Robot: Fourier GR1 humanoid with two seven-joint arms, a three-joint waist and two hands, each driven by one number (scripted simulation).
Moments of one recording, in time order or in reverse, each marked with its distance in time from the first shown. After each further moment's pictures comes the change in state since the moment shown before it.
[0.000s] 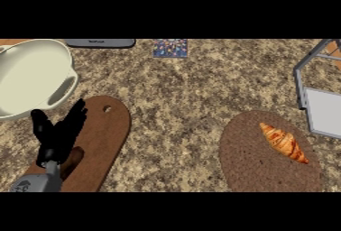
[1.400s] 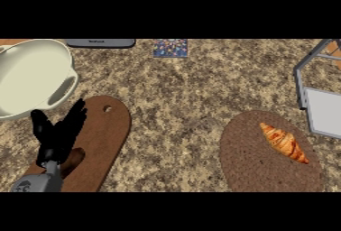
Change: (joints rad) left arm 0.000 -0.022 0.028 0.000 -0.028 -0.022 -0.002; right arm -0.356 0.048 0.225 0.718 0.349 -0.200 -0.556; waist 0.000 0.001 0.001
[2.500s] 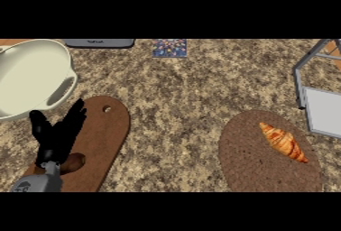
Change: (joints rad) left arm 0.005 -0.013 0.015 -0.011 -0.012 -0.006 0.005; right arm -0.214 -0.040 -0.308 0.235 -0.245 -0.060 0.186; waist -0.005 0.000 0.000
